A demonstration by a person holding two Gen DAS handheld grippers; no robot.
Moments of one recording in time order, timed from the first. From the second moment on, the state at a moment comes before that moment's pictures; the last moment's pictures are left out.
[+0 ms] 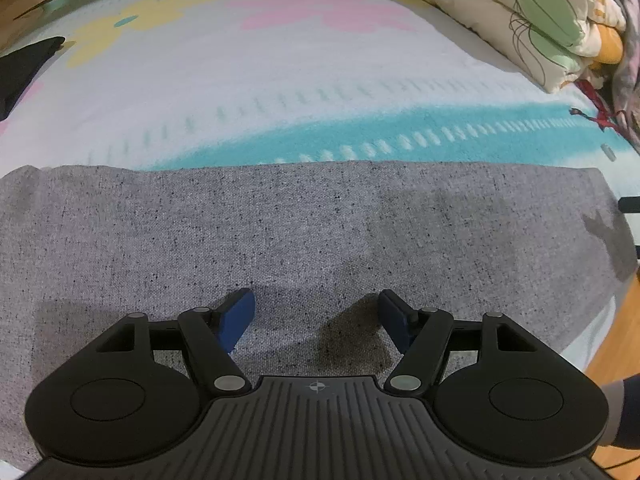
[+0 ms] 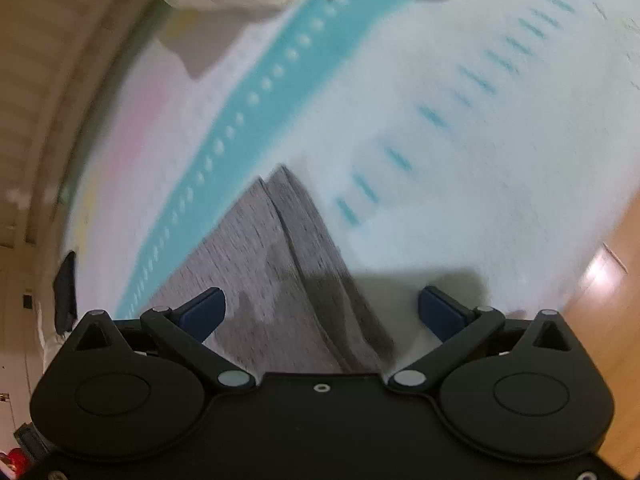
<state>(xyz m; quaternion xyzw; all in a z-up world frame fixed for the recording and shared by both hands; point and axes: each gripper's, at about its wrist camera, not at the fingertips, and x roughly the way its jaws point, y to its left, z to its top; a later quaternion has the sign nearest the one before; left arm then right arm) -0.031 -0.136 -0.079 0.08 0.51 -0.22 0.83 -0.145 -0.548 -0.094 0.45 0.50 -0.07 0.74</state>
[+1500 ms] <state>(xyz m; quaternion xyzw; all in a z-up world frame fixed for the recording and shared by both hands) -0.031 -0.151 -0.082 0.04 0.52 -0.27 0.81 -0.131 -0.486 0.021 0.39 0.43 0.04 0.81</state>
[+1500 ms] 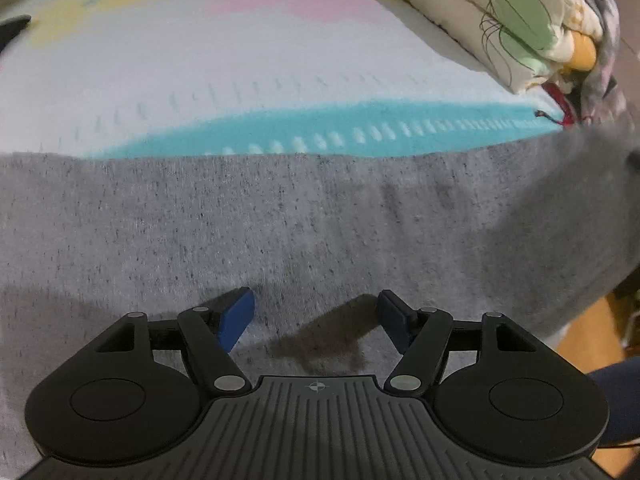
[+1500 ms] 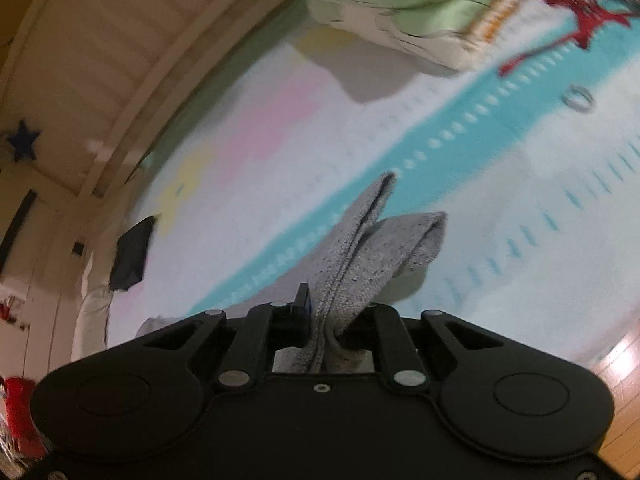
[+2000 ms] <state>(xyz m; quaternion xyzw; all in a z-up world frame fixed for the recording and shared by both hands) 0.010 0.008 -0.037 -0.13 0.48 -0.06 0.87 -0.021 -0.236 0.032 0.26 0.49 0.25 0.79</state>
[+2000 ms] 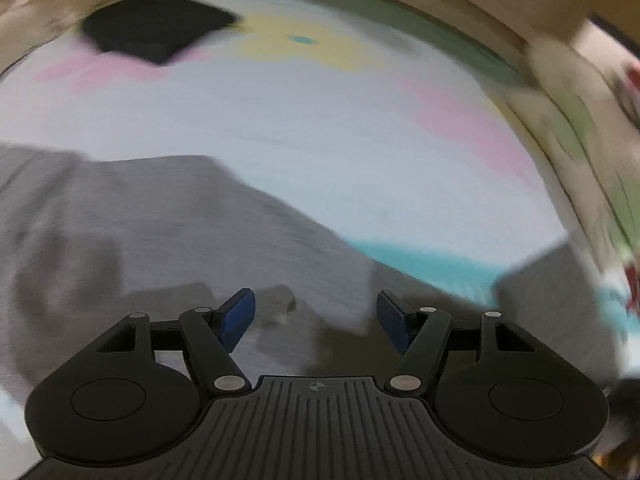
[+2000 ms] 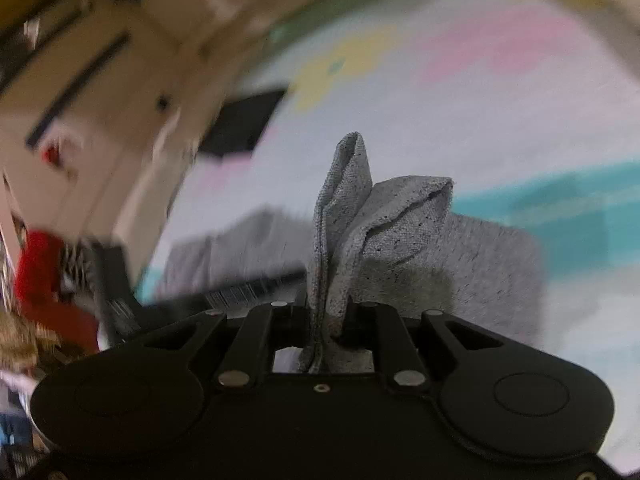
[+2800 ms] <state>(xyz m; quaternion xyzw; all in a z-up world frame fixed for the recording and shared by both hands) -0.008 0.032 -0.054 -0.12 0.50 -0.11 0.85 -0.018 -0.179 -0.014 0.03 0.52 0.18 0.83</state>
